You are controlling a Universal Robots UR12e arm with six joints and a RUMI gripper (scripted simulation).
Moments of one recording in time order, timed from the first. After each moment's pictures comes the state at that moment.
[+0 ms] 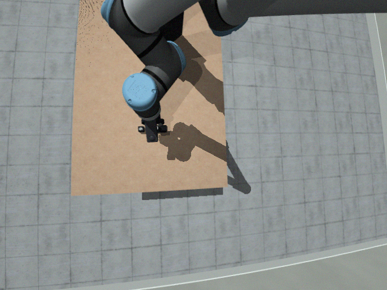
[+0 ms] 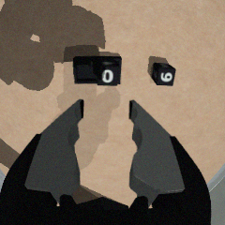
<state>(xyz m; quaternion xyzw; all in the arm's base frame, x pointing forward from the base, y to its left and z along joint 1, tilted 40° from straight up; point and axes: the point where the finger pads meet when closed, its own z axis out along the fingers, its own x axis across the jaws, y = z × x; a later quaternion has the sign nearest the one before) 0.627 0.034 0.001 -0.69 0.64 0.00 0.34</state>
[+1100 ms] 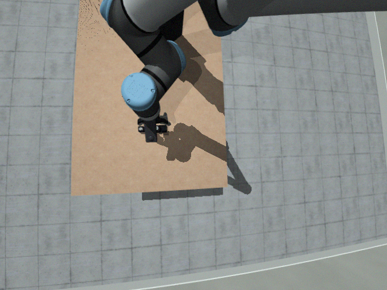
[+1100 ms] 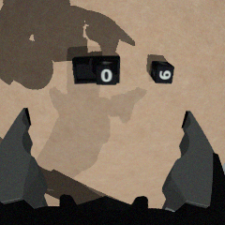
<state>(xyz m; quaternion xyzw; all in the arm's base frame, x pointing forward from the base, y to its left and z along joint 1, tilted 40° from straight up) 0.626 0.031 0.003 -0.68 0.65 0.01 0.34</state>
